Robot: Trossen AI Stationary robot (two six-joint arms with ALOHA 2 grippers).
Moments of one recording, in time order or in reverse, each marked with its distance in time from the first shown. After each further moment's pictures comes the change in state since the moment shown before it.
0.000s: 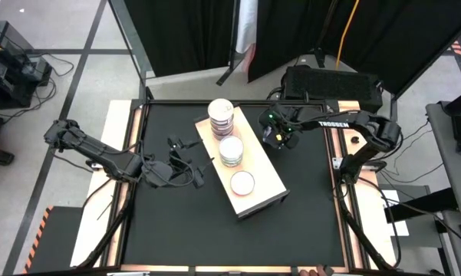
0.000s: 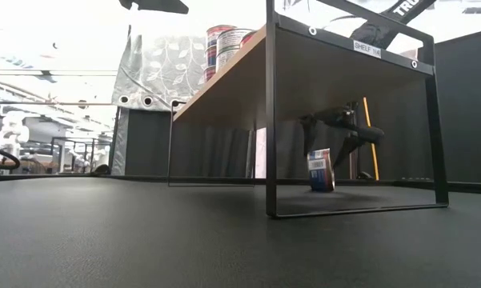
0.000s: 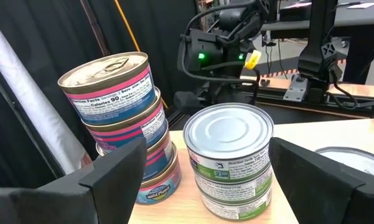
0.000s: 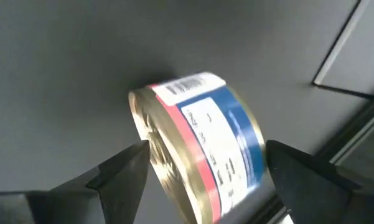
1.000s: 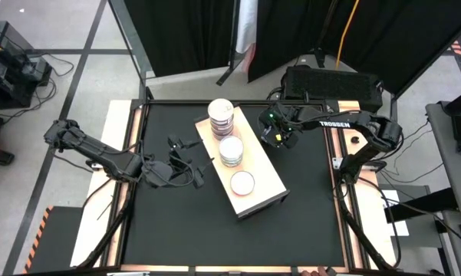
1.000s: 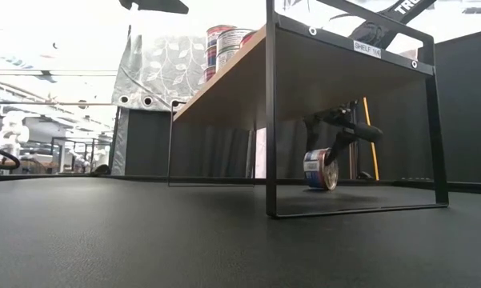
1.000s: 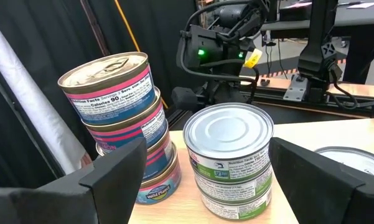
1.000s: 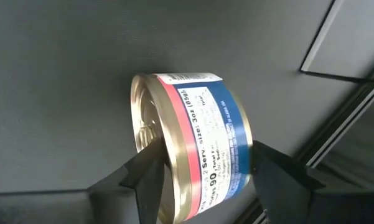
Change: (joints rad) left arm 0.000 0.000 0.000 -0.001 0.000 0.000; right arm -0.002 -0.006 0.002 0.011 0.033 0.049
